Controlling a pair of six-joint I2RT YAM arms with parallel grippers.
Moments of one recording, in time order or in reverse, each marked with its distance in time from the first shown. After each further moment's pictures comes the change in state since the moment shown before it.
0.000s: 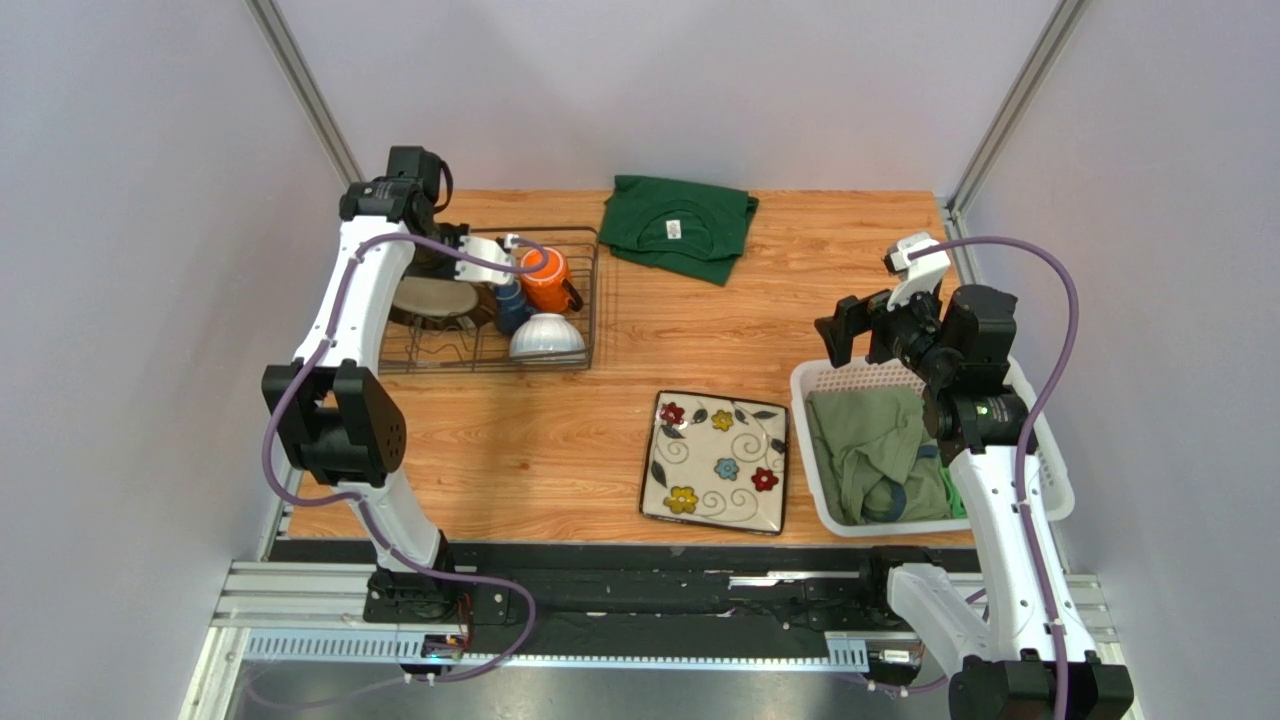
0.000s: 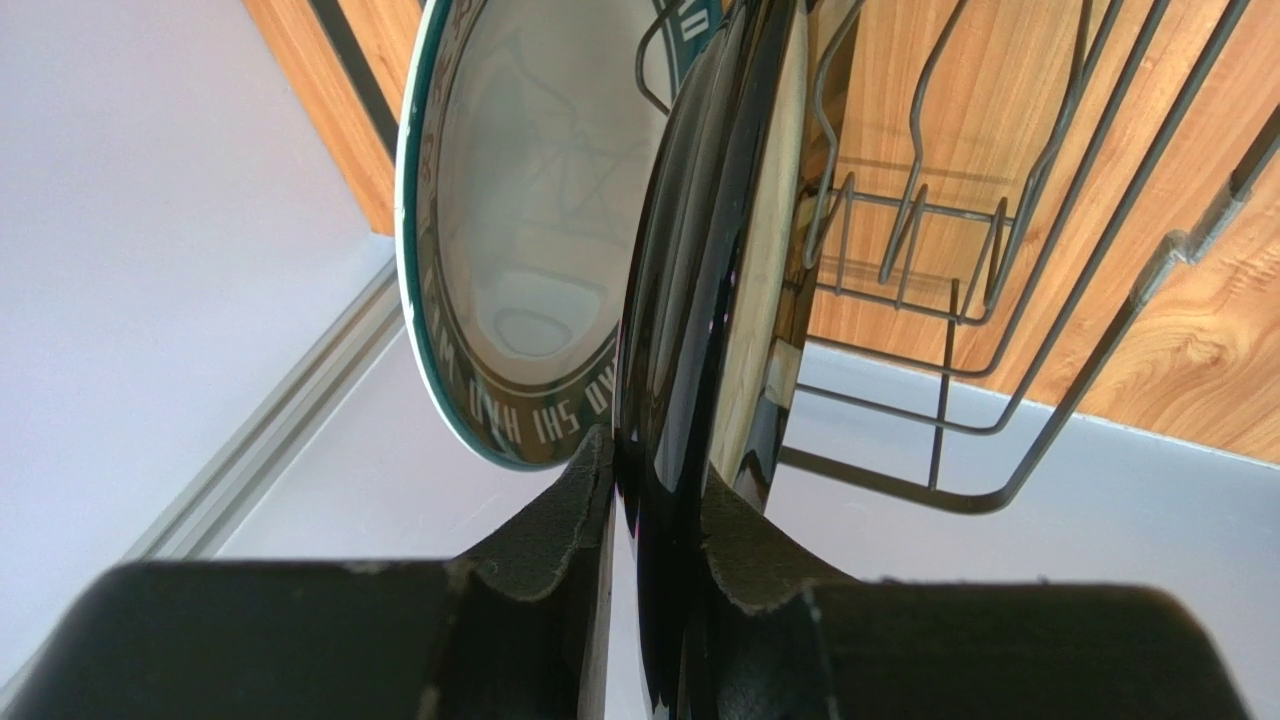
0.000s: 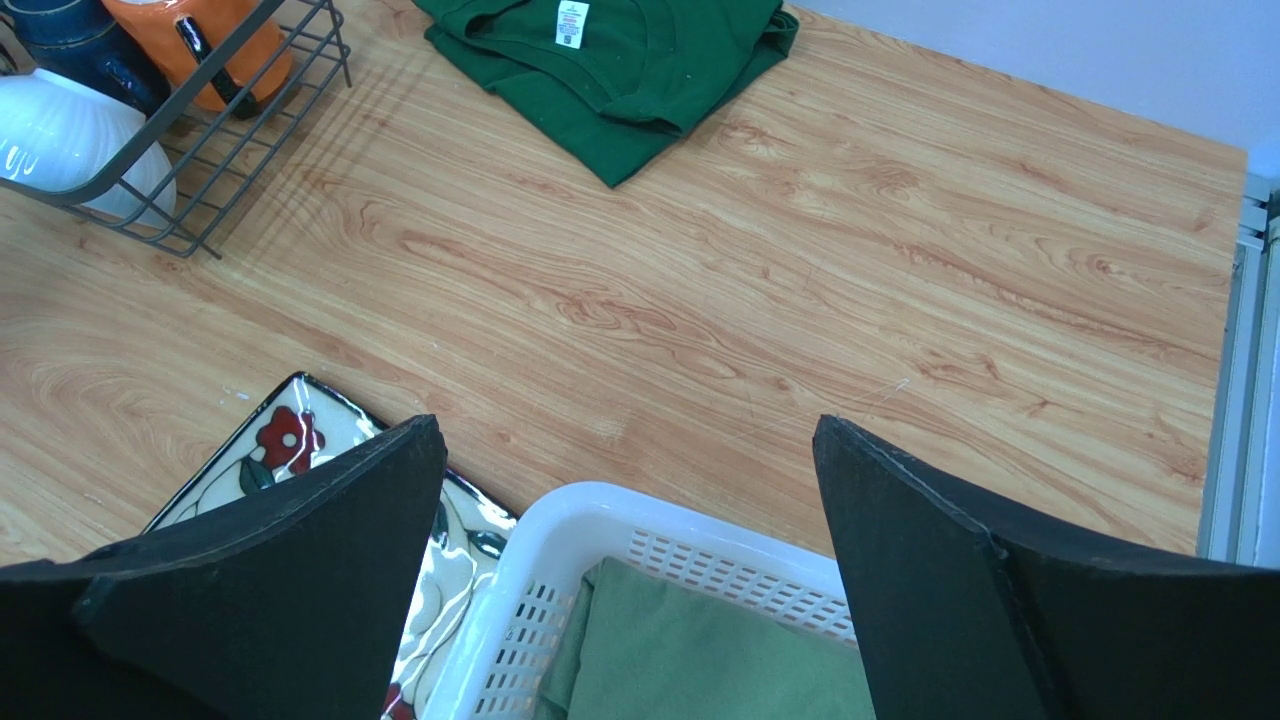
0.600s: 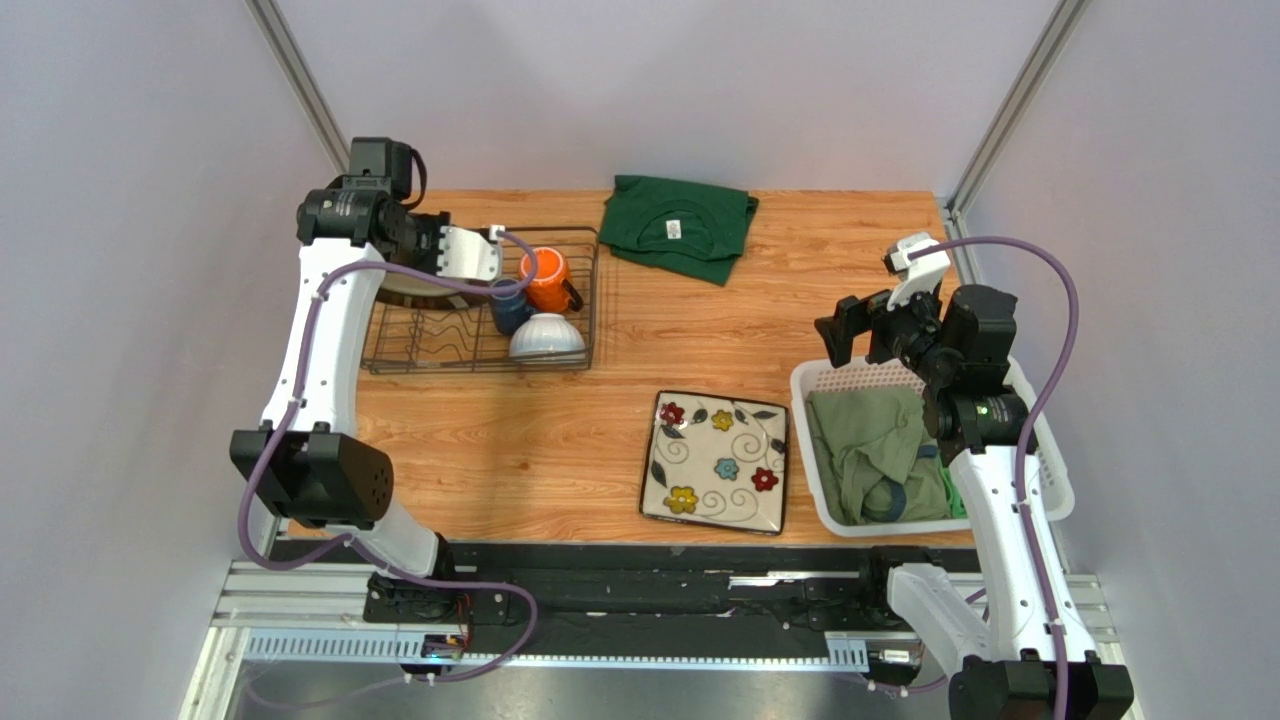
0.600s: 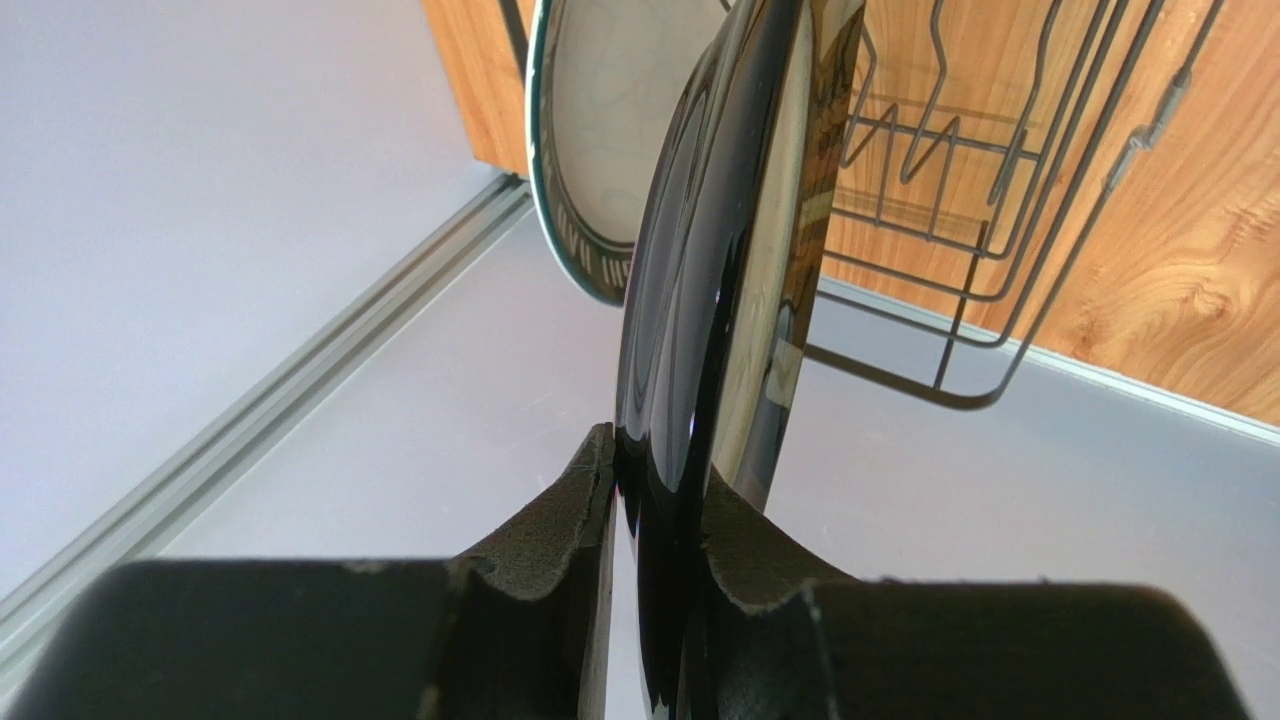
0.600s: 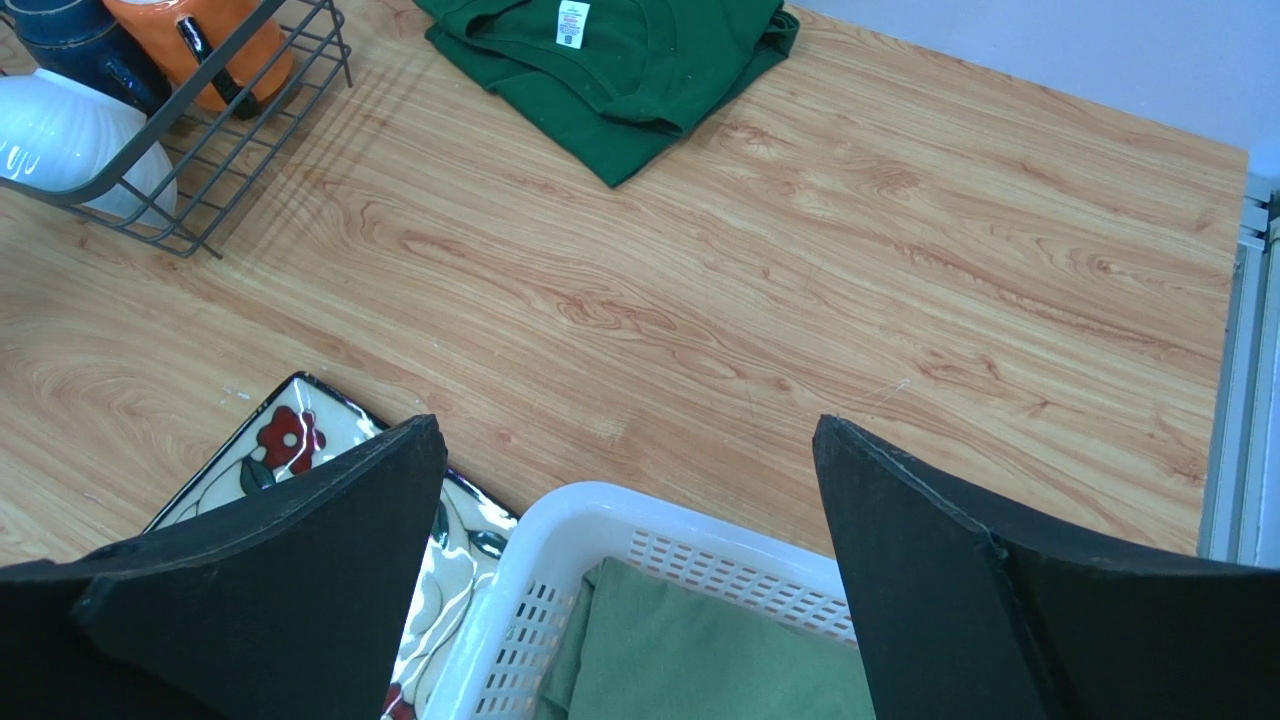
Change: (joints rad) left arm 0.000 -0.177 0.019 -0.047 0.023 -0.004; right arm 0.000 0.000 0.000 0.000 -0.001 0.000
